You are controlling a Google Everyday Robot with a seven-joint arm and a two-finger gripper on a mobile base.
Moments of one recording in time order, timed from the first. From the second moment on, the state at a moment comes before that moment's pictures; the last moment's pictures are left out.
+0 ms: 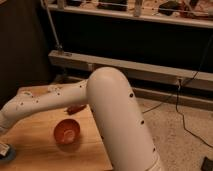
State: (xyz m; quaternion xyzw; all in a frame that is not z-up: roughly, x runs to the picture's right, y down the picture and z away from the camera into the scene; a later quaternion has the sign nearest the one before) arm -0.531 0.193 0.642 -0.42 -0.41 0.15 0.80
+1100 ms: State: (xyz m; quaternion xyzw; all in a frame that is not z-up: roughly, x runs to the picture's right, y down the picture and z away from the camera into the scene) arm -0.528 0.196 0.650 -0.44 -0.42 0.14 0.78
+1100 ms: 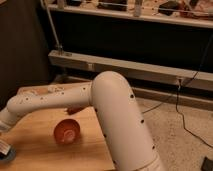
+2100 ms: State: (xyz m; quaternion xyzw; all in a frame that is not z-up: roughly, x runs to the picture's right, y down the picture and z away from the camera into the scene) arm -0.524 0.194 0.651 -0.46 -0.41 0.15 0.77
